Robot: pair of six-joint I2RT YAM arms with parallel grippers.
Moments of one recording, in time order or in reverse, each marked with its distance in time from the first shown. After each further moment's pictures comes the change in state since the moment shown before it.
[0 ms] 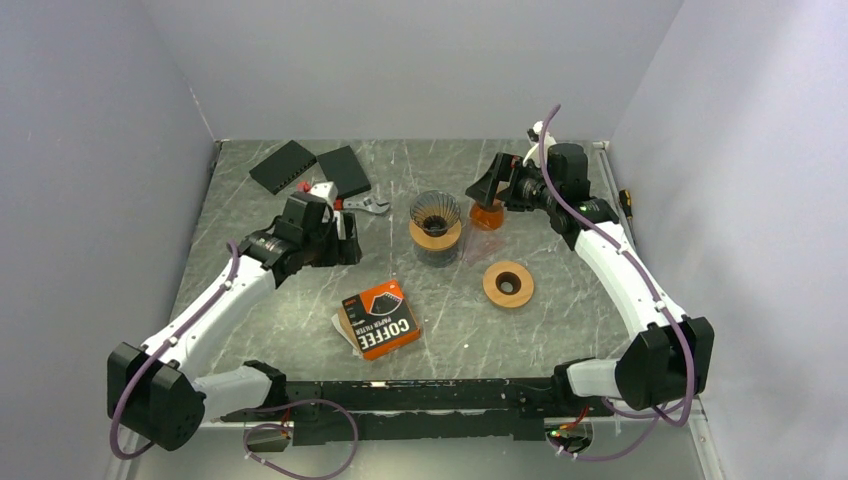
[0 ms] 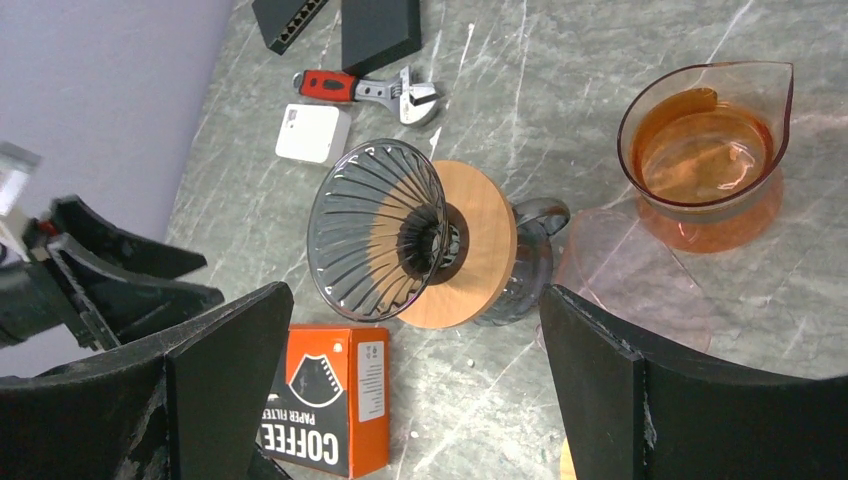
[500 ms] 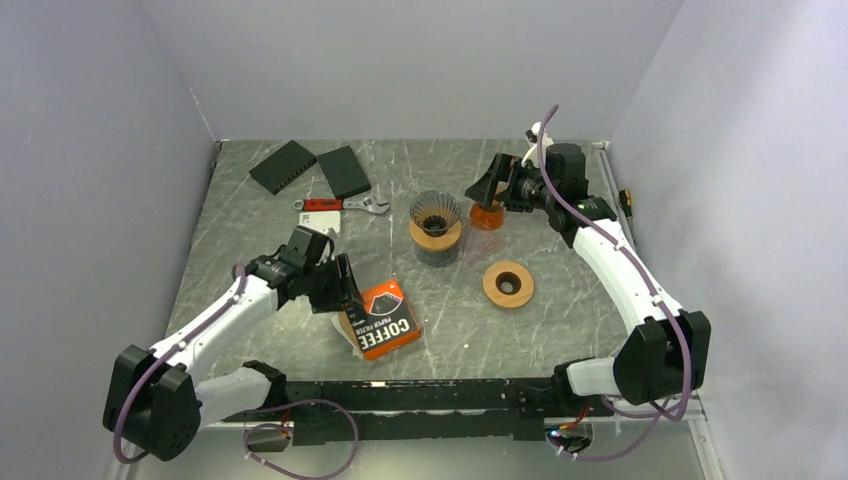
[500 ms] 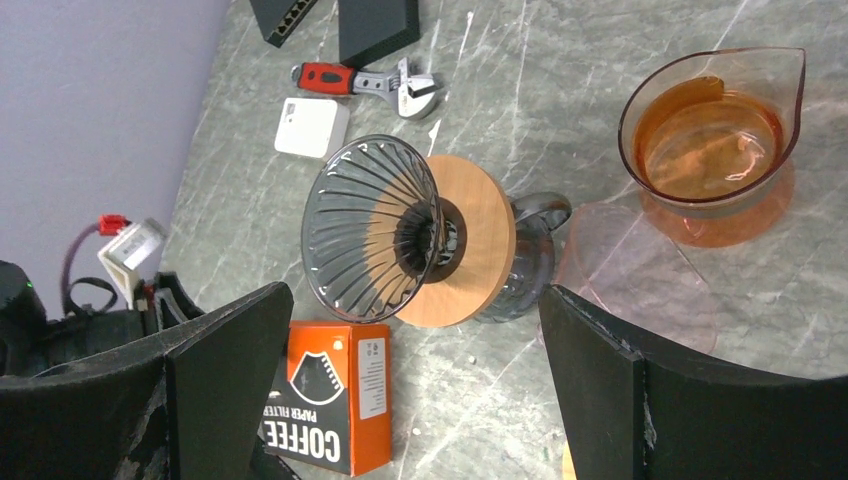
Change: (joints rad) left arm 0.000 -0.033 -0.217 -0.066 0.232 -0.246; right arm -0.005 0.022 0.000 0.001 -0.012 0.005
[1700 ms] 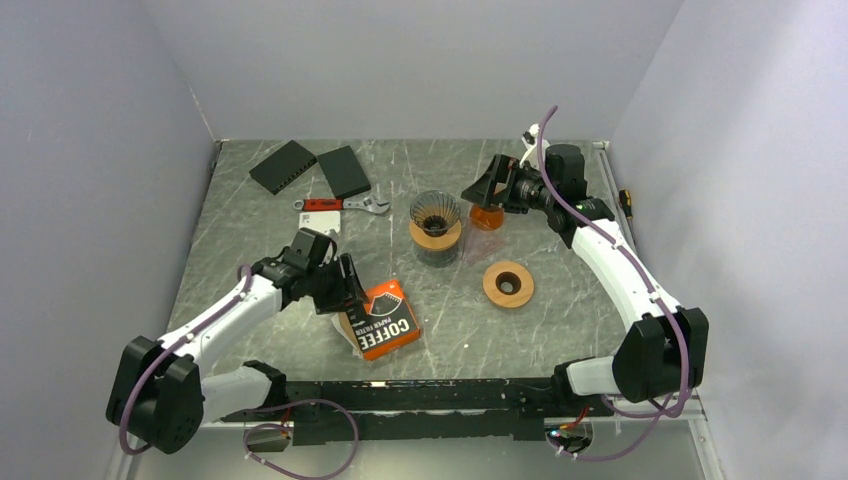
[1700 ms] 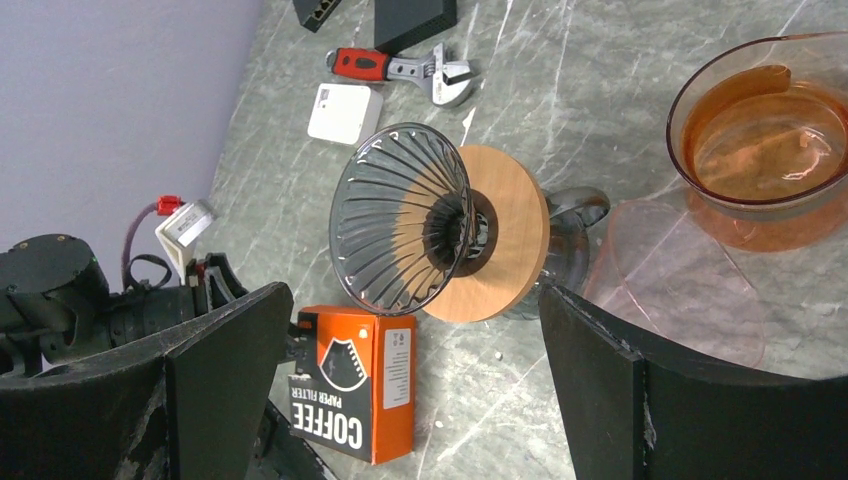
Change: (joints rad) left arm 0.000 0.019 -0.068 0.099 0.040 -0.053; right arm -0.007 0.012 -0.018 0.037 -0.085 0.035
